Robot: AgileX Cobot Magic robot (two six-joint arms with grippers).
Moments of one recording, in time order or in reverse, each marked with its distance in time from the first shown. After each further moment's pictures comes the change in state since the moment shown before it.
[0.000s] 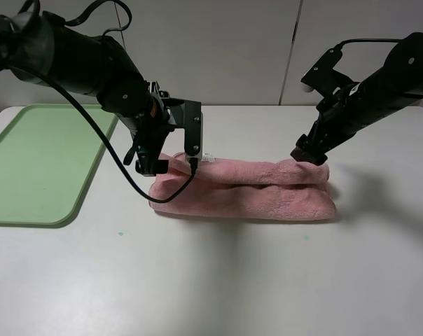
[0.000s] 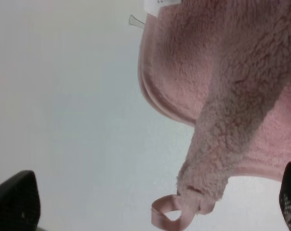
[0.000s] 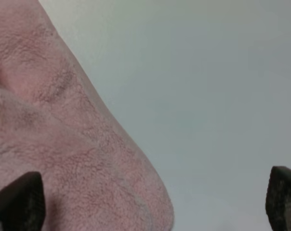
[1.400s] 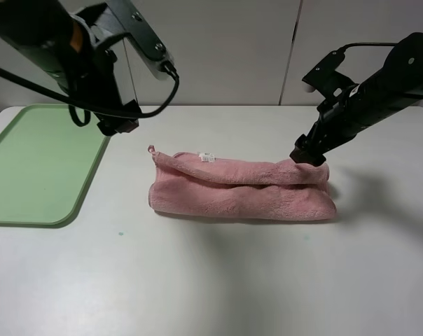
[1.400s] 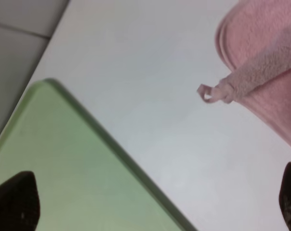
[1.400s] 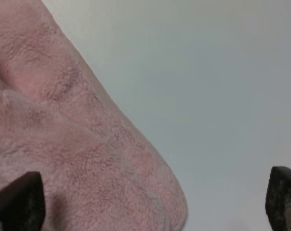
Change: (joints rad) left arm -0.029 -0.446 0.094 -0.002 0.292 -0.559; right arm 0.000 0.000 0.000 0.000 0.021 0.071
